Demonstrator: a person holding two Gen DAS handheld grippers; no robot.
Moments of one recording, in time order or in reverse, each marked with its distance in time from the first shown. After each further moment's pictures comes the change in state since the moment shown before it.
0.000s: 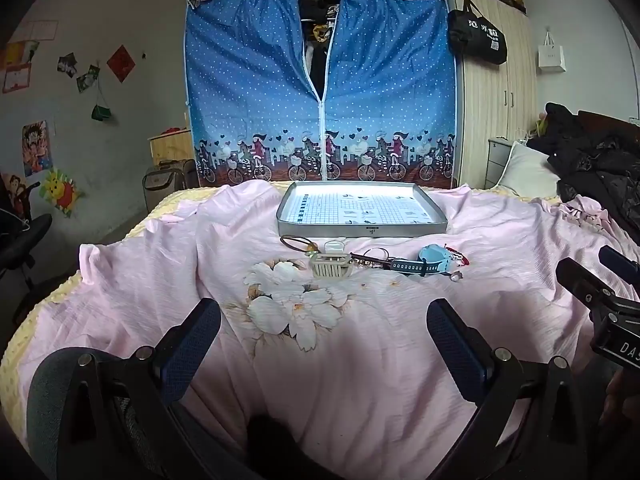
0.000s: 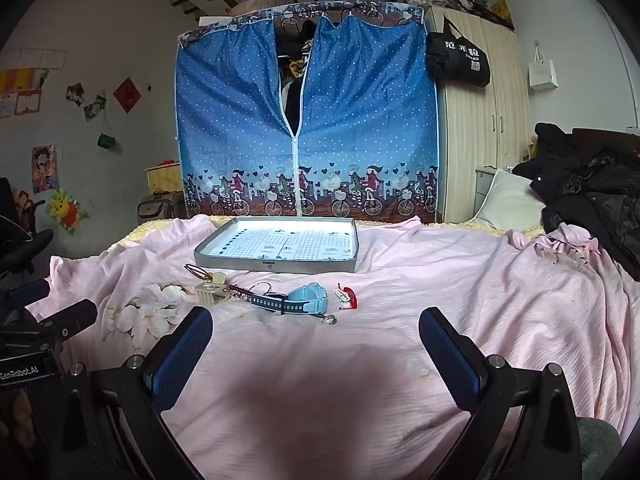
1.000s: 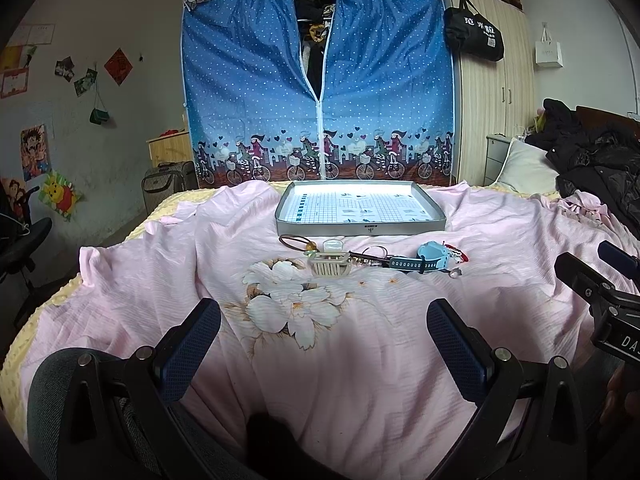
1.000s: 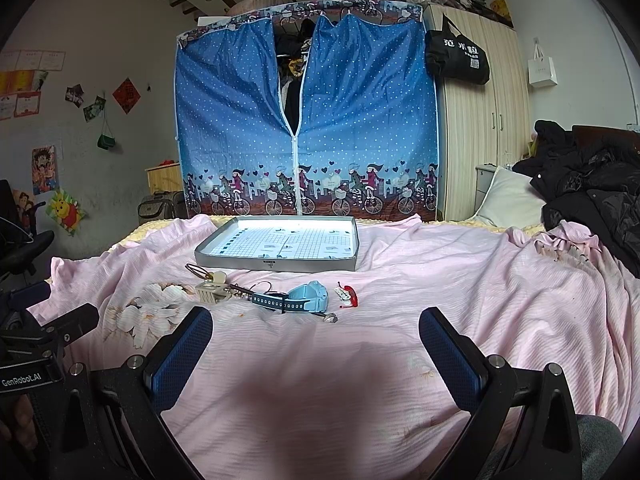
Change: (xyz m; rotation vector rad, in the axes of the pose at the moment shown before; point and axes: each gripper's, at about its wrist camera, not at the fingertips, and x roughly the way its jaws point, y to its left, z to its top) left arm -0.001 -0.002 -0.003 0.013 -0.002 -0.002; right arm 0.000 -0.001 0.000 0.003 0.003 0.002
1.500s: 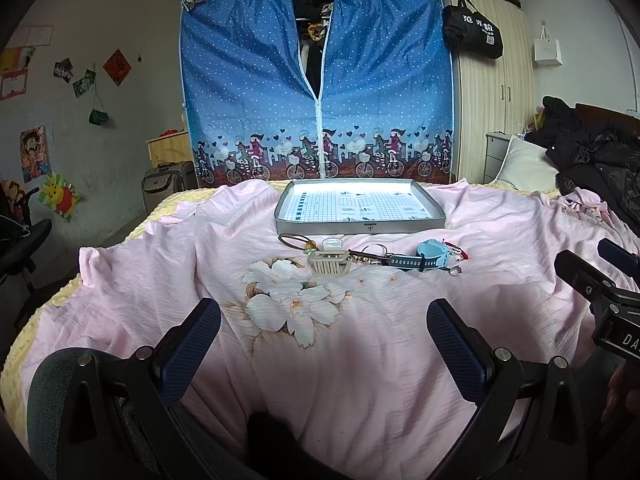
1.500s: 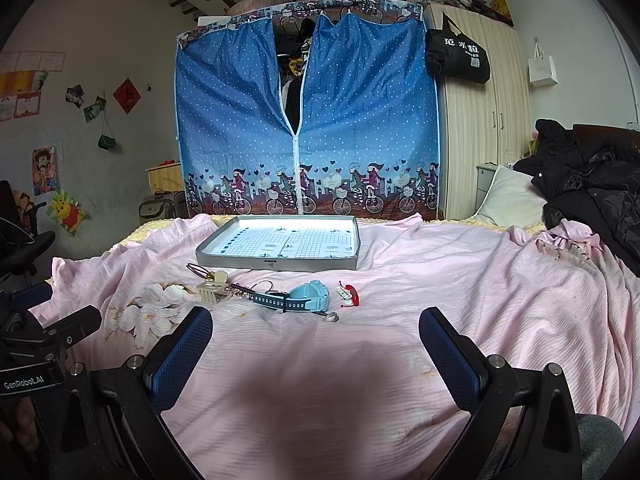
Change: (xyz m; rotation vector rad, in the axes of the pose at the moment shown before) left arm -0.002 0.000 -0.002 0.003 0.004 -0.002; right arm 0.000 0.000 0.000 0.002 0.002 0.001
